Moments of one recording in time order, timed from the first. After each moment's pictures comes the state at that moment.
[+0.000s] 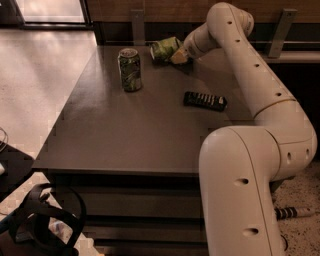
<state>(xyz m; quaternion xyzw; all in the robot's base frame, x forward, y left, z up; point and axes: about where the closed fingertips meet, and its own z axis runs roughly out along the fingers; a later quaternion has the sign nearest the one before) 0.897 -0.097 0.828 -0.44 0.79 0.05 0.42</state>
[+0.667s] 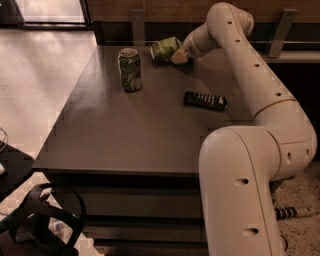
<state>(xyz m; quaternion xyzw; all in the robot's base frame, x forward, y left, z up) 0.897 -0.097 0.828 -0.44 0.79 0.05 0.42</state>
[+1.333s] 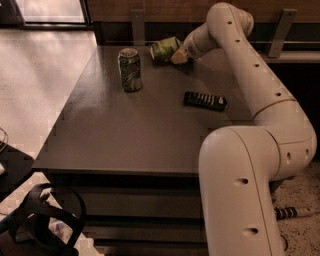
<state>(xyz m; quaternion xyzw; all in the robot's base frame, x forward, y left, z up) 0.897 -0.097 0.829 -0.44 0.79 0.05 0.42</state>
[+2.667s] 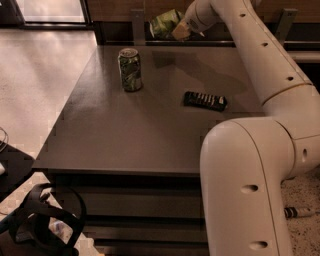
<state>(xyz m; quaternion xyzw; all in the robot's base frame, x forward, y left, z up) 0.898 -0.102 0.935 -0.44 0.77 -0.03 0.47</state>
